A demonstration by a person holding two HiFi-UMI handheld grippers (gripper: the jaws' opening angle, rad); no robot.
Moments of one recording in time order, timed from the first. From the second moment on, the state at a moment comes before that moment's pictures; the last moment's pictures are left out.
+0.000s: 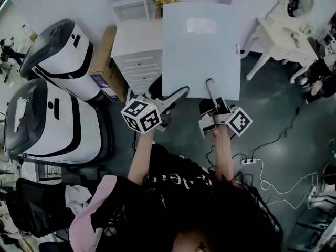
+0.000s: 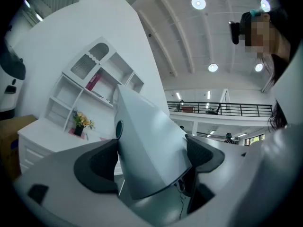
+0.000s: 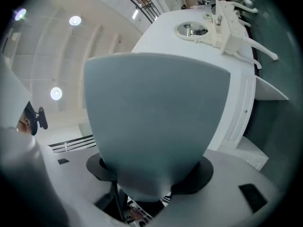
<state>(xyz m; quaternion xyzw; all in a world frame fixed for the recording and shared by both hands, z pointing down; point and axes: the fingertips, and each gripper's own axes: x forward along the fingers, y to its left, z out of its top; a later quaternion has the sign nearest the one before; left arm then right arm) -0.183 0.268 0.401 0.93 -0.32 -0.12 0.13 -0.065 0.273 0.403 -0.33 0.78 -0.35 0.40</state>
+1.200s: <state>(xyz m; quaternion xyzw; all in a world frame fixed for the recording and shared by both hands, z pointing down) -0.152 0.139 0.407 0.94 -0.28 -0.12 0.14 -0.034 0.153 0.415 -0.35 0.75 -0.36 0.42</state>
